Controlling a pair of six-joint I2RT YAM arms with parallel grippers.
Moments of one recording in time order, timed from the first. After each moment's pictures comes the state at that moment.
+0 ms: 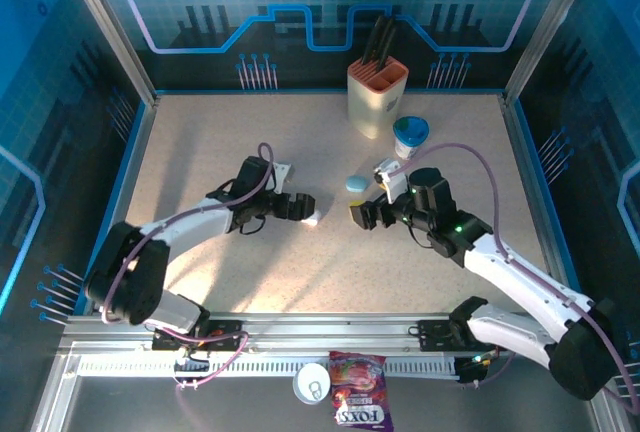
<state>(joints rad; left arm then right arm) -0.42 1.43 0.76 -0.12 0.27 -0.32 0.56 1.00 0.69 -0.18 -0.17 0.05</state>
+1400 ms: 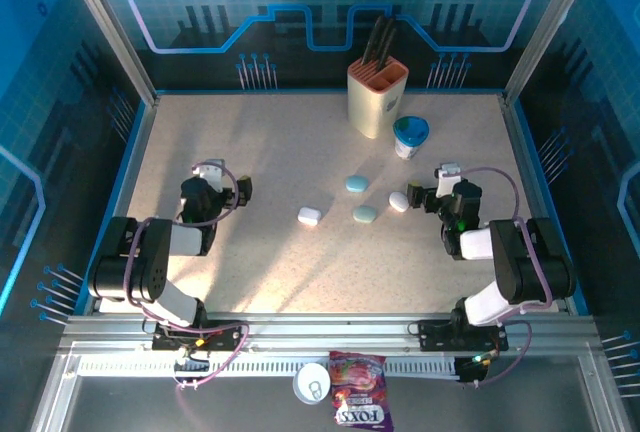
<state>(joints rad) 0.02 1.55 0.37 0.80 0.08 -0.07 0.02 1.54 0.34 0.82 -0.09 -0.02</state>
